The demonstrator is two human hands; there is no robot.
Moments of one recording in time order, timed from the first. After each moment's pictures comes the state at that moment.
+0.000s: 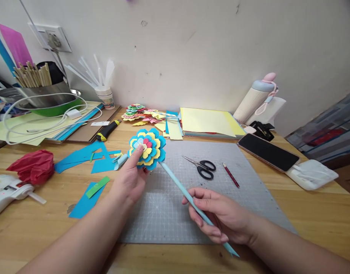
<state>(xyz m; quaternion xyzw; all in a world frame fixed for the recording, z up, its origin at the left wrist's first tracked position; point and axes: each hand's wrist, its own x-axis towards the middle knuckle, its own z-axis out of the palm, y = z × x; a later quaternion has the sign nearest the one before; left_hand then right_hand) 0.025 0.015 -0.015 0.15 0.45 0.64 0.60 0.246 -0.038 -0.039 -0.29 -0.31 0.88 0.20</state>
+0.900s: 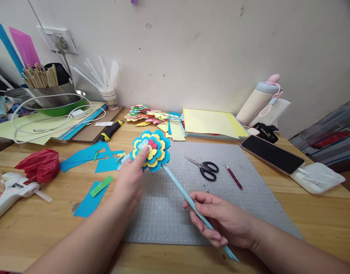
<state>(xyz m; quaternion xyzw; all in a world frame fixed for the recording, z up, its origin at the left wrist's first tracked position) 0.021 0.010 -0.017 0.27 0.53 0.62 0.52 0.242 -0.041 -0.045 -0.28 -0.32 0.88 0.19</state>
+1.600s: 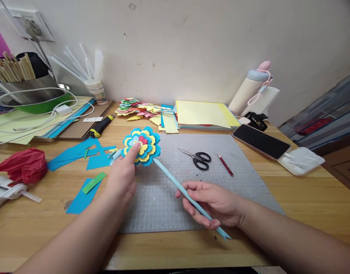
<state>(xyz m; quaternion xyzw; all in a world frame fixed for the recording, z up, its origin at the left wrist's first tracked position) 0.025 0.014 -0.022 0.21 0.58 0.61 0.49 0.246 -0.033 -0.051 -0.24 -0.29 0.91 0.18</state>
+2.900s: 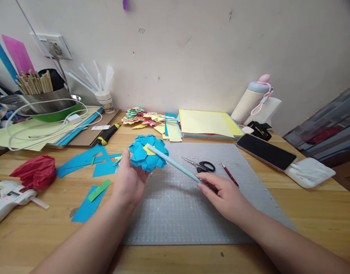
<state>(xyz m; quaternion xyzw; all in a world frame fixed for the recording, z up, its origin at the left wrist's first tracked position) 0.028 0.011 -0.002 0.27 0.40 0.64 0.60 0.263 -0.022 -0.037 -0.51 -0.74 0.35 0.28</state>
